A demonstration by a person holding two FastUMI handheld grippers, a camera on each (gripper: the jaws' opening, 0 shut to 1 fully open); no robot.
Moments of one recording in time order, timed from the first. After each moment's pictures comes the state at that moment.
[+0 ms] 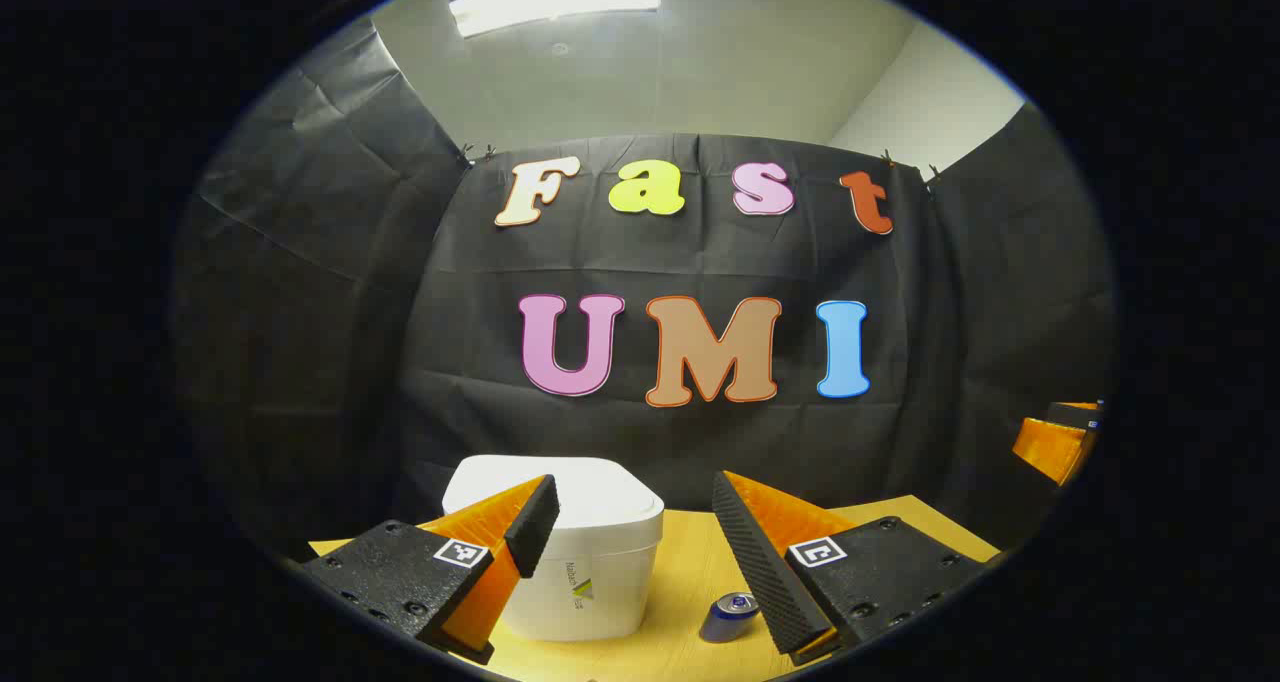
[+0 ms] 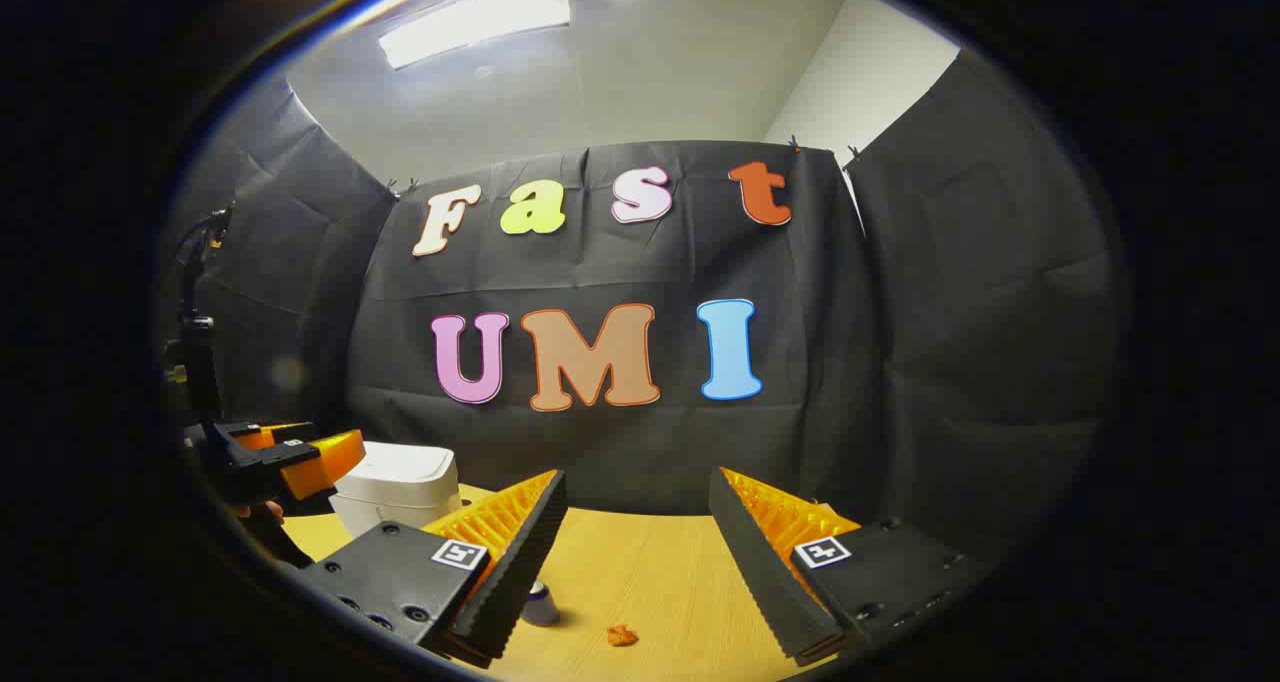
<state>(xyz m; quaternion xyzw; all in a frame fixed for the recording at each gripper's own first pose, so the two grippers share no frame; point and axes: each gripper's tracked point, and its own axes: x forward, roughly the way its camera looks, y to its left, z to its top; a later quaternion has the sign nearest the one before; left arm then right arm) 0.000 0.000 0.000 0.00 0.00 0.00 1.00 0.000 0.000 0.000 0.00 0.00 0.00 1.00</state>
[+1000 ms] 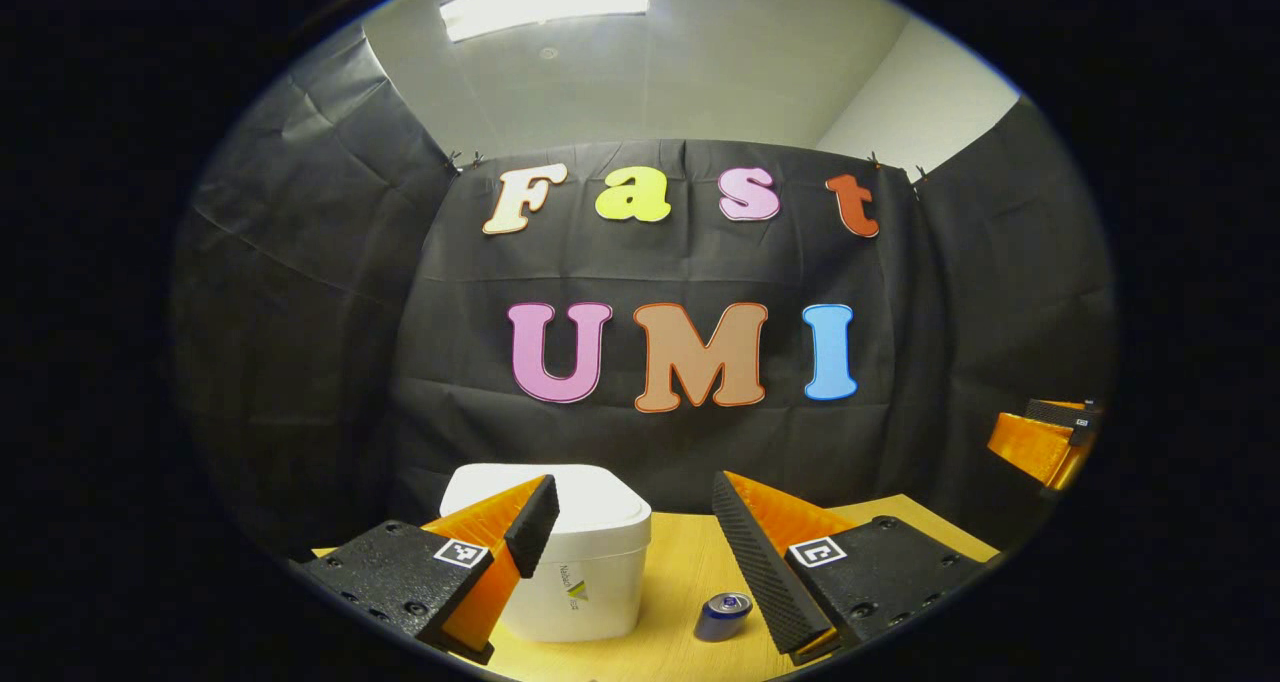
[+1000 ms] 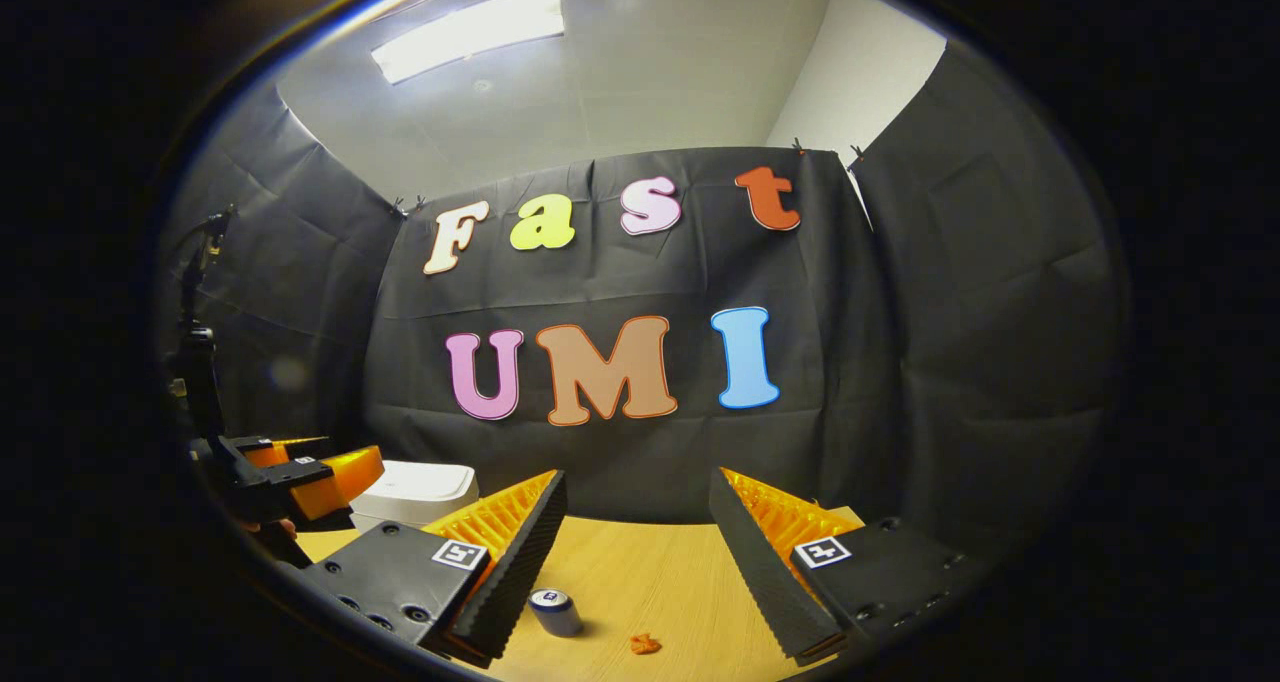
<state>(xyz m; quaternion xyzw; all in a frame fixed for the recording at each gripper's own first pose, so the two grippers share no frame) -0.008 -0.010 0.011 0.01 -0.01 -0.02 1.00 0.001 0.011 0.010 0.01 -0.01 0.02 1.00</state>
